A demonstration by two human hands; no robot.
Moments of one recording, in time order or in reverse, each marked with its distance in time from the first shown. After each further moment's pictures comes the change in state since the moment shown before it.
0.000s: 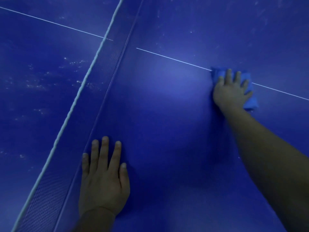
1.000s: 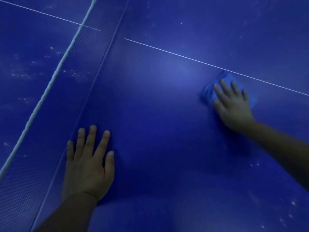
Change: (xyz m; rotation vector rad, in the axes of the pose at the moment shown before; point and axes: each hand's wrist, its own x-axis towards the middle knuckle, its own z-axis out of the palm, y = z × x) left_hand -0.002 0.005 -0.004 0.035 -0.055 -0.007; right_hand -0.029 0.114 -0.012 -0.179 -0.015 -0.680
